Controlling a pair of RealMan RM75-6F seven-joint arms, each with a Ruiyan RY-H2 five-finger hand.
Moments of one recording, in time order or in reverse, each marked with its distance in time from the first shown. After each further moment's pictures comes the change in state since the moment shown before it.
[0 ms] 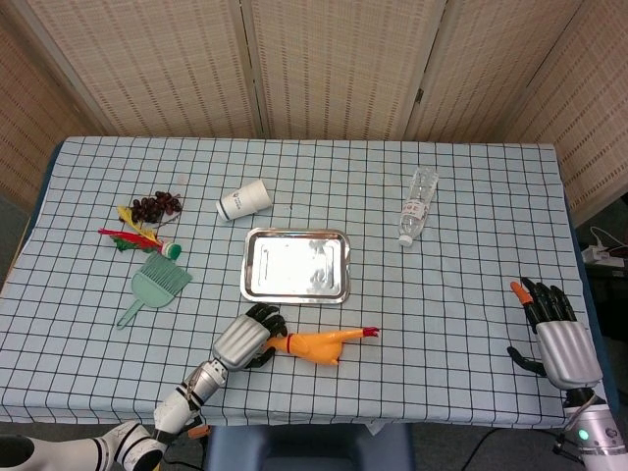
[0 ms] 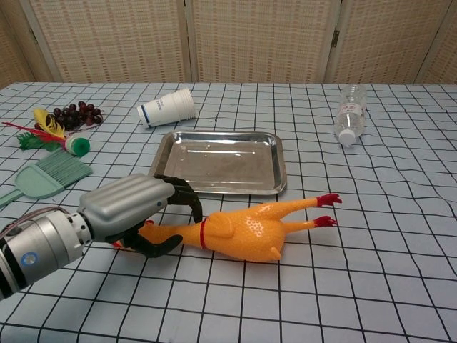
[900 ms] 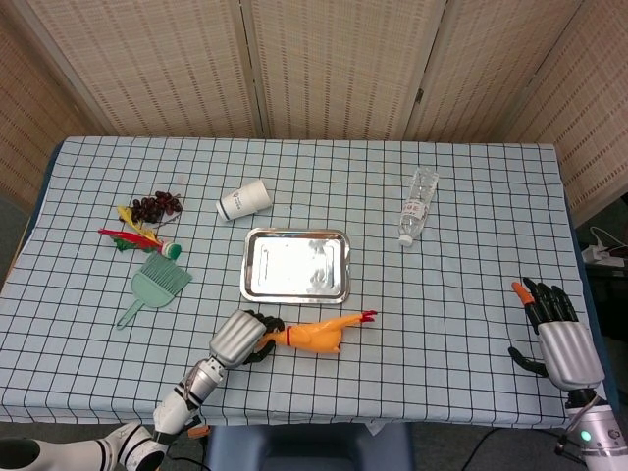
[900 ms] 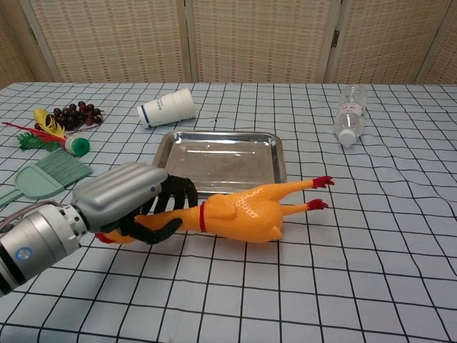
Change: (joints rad) left arm 0.017 -0.026 0.006 0.040 0.024 0.125 -0.068; right arm -0.003 0.009 -0.003 -0.003 -0.005 0.005 0.015
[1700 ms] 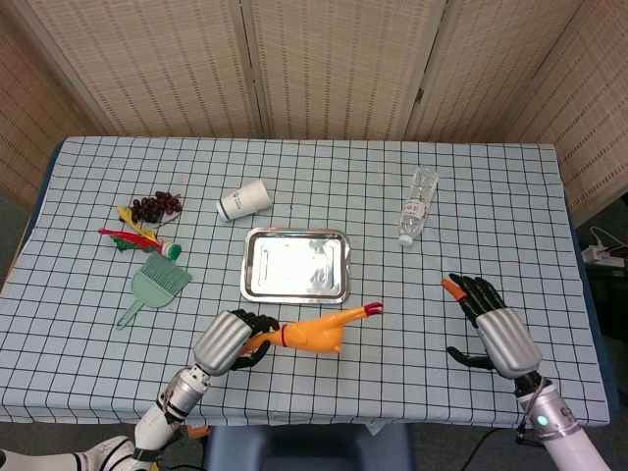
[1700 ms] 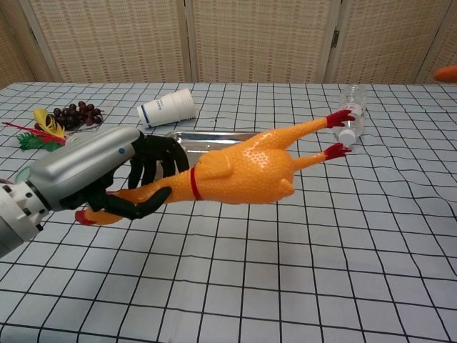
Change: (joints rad) left arm 0.046 0.117 0.008 -0.233 0.055 0.115 -0.013; right arm 0.168 0.035 0.014 -0.224 -0.100 -0.171 0.090
